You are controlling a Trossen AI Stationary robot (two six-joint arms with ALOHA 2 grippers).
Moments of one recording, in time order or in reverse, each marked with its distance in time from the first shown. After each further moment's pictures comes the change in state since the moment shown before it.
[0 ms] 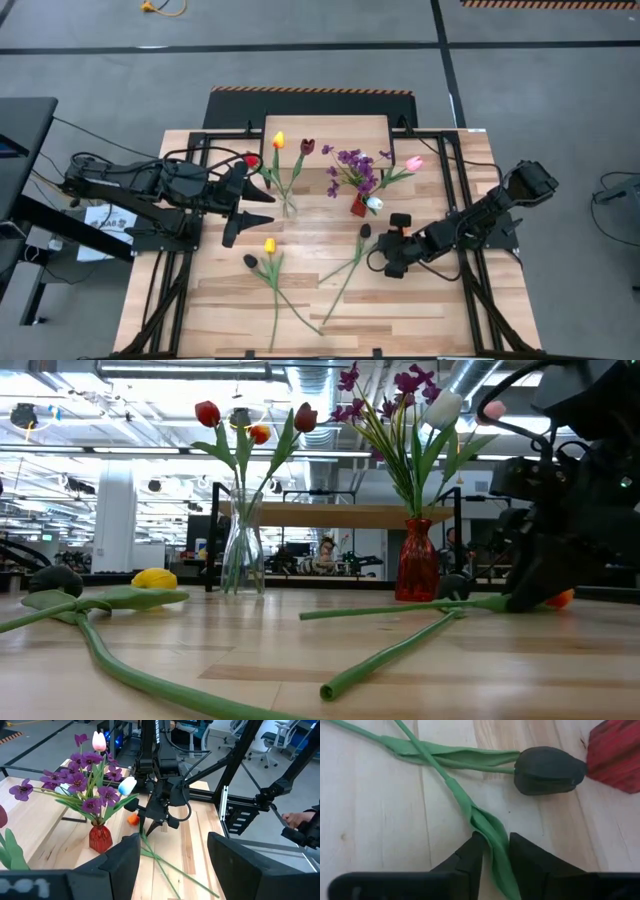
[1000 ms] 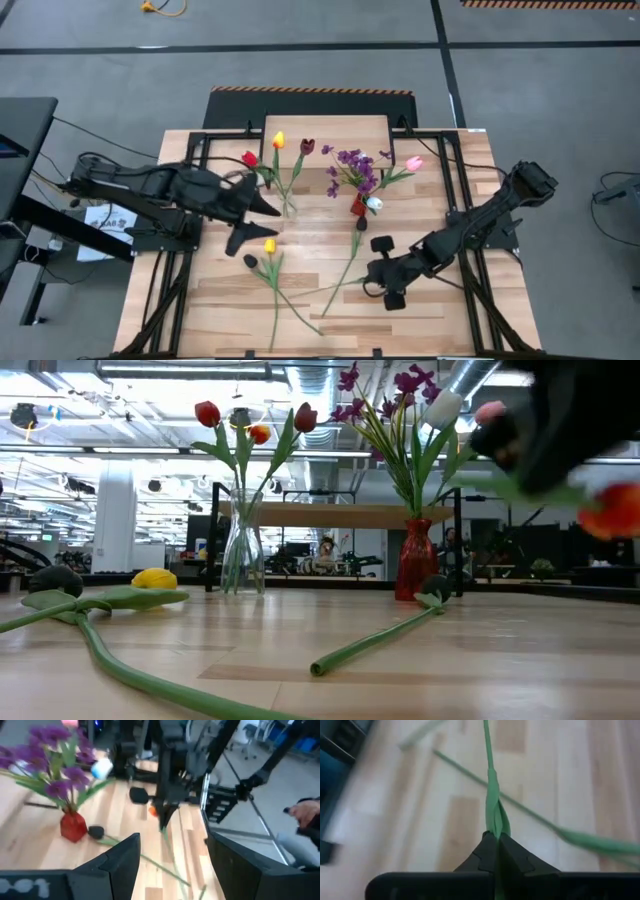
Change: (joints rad) left arm -0.008 0.053 0.002 0.000 0.106 -0.069; right arm 0.133 0.004 0.322 -0.077 -0.218 -0.102
